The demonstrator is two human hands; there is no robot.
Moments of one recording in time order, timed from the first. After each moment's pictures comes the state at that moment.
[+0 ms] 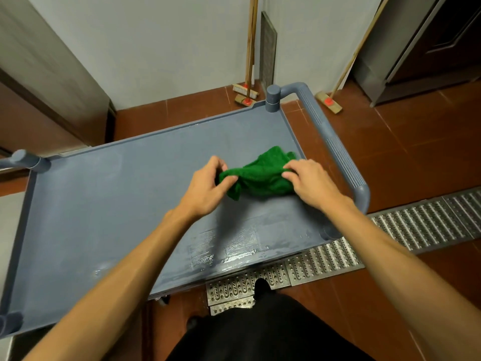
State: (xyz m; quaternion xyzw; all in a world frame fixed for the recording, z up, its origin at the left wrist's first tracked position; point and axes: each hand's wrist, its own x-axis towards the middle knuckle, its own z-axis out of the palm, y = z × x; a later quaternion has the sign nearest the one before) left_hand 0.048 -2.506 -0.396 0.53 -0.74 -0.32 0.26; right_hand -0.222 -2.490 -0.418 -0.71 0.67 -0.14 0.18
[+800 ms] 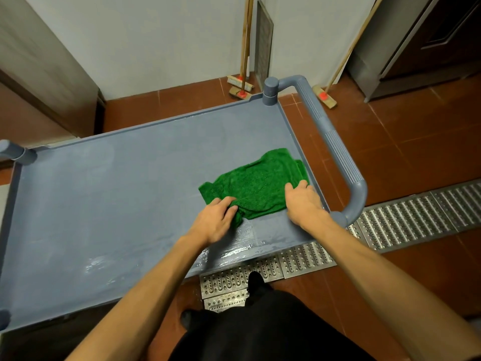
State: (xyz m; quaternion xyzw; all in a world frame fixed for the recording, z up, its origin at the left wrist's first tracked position) left_hand 0.046 -2.458 -0.471 0.54 -0.77 -0.32 0.06; right_hand -0.195 -2.461 -0.462 -0.64 0.73 0.18 0.16
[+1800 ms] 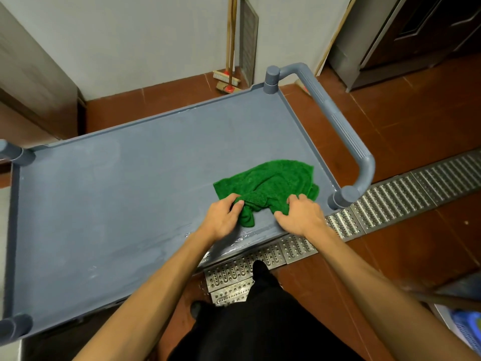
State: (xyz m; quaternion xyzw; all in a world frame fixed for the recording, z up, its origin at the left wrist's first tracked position) left_hand 0.086 -2.436 -0.463 0.55 -0.73 -0.41 0.07; right_hand -0.127 -2.389 -0.460 -0.58 0.78 0.10 0.23
